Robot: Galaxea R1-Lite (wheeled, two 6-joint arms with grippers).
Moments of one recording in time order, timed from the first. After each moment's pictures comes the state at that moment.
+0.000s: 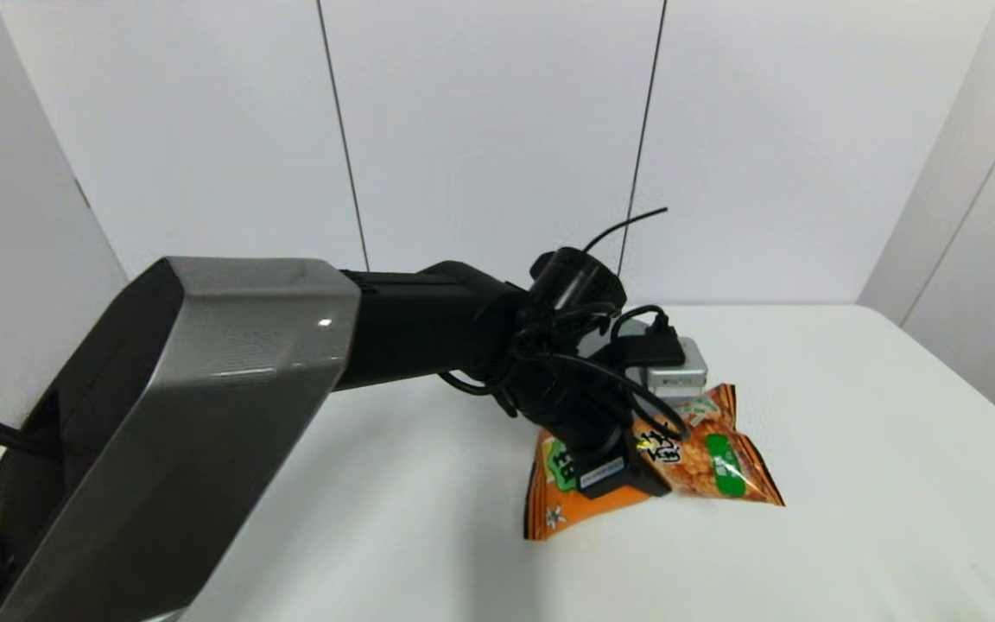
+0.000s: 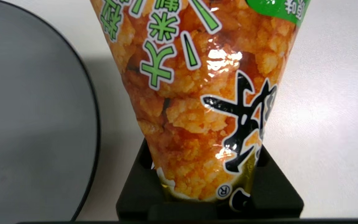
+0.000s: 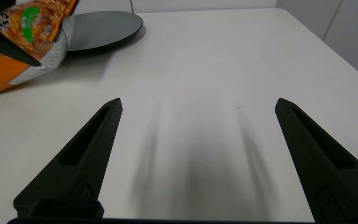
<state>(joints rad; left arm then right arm) -0.84 2.32 -1.96 0.54 -0.58 0.69 0.00 0.00 -0.02 0.04 -0.01 0.03</state>
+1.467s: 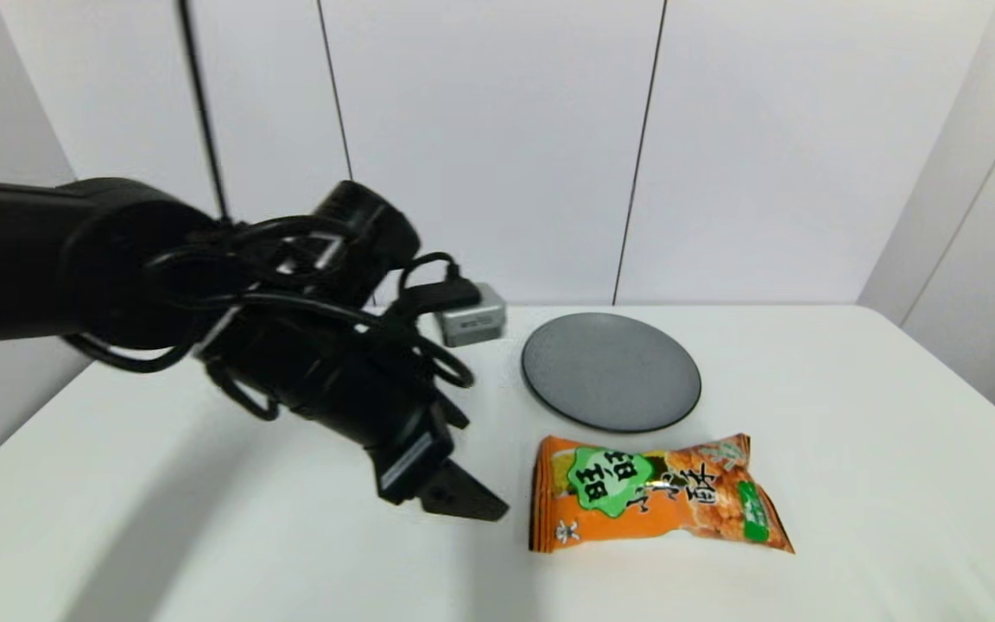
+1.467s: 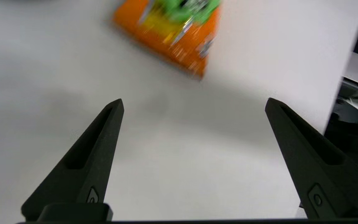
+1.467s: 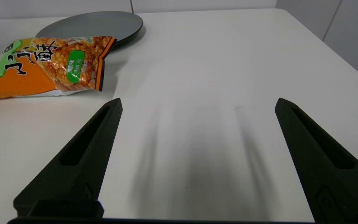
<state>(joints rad) -0.65 1.76 -1.37 0.58 -0.44 0.42 0.00 0.00 -0.02 0.04 -0.01 0.03</state>
